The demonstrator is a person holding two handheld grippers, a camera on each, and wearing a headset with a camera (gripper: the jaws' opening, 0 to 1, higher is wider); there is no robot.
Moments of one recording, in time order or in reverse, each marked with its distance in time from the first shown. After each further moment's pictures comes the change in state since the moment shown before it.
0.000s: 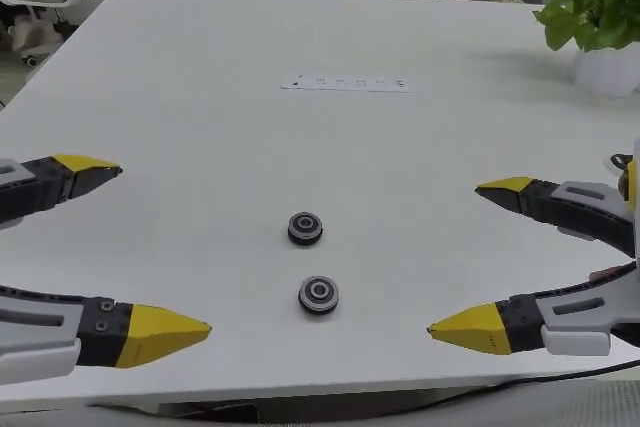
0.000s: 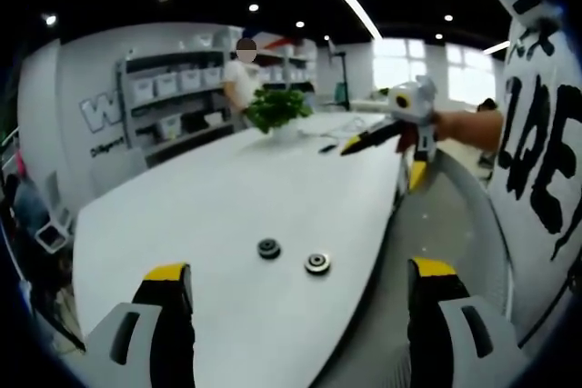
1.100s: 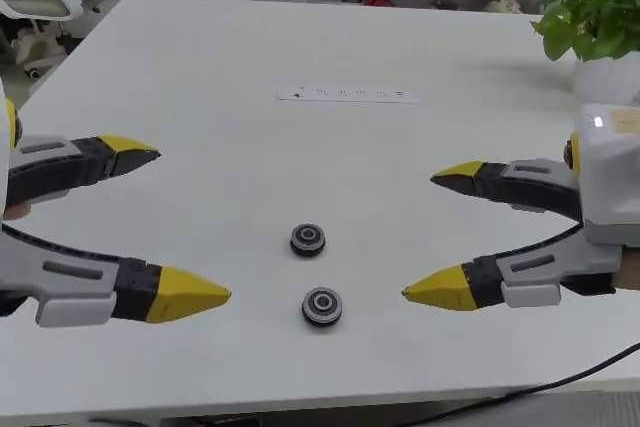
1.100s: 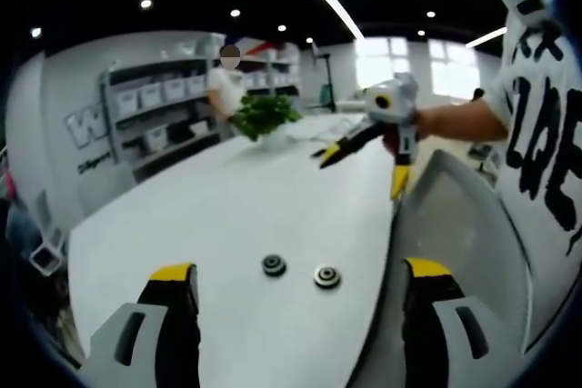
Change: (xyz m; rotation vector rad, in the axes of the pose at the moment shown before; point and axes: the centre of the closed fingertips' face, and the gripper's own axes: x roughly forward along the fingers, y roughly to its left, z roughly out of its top) left arm 0.025 0.015 0.018 0.071 -0.015 -0.068; right arm 0.032 -0.013 0.019 -0.084 -0.013 0.101
